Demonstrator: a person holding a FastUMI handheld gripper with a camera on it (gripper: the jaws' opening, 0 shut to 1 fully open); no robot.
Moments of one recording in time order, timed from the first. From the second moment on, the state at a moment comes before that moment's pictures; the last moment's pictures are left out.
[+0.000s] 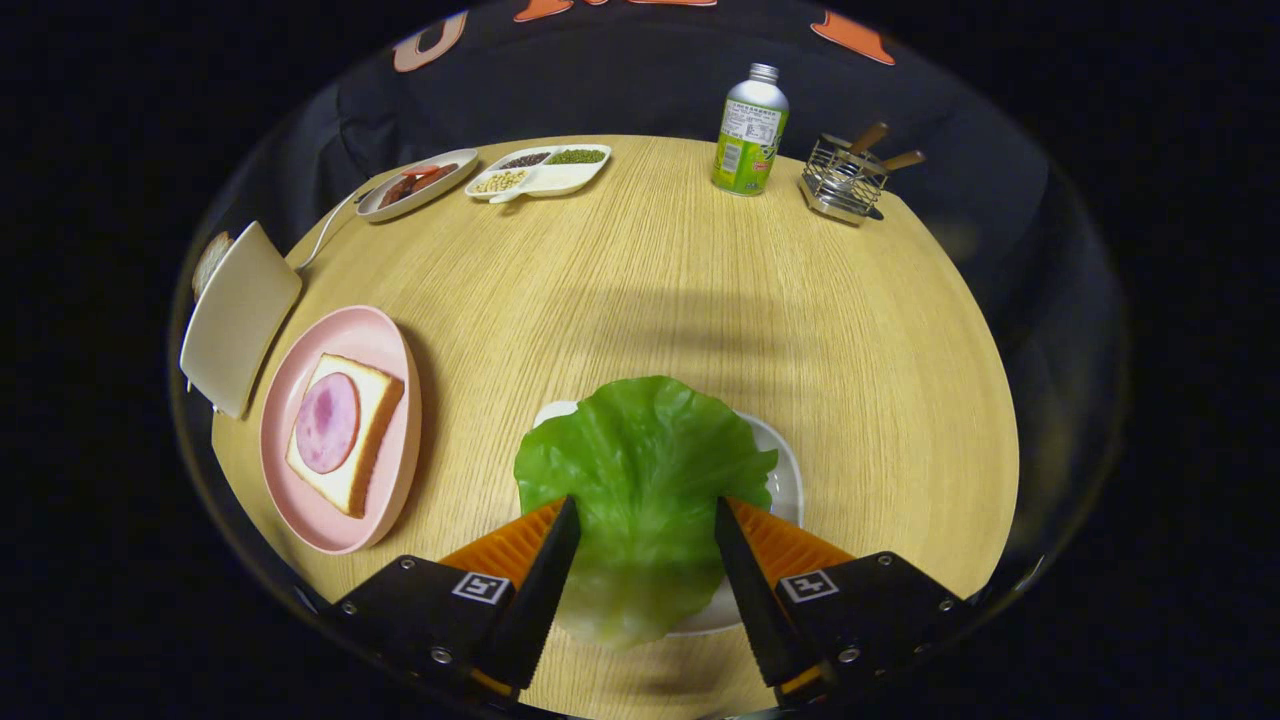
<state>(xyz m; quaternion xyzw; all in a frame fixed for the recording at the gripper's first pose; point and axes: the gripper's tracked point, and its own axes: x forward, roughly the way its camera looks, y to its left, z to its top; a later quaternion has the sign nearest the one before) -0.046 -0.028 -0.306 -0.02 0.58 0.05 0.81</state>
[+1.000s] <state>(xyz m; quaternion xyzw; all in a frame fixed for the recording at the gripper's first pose) -0.034 -0.022 -0.285 0.00 0.52 0.07 0.85</state>
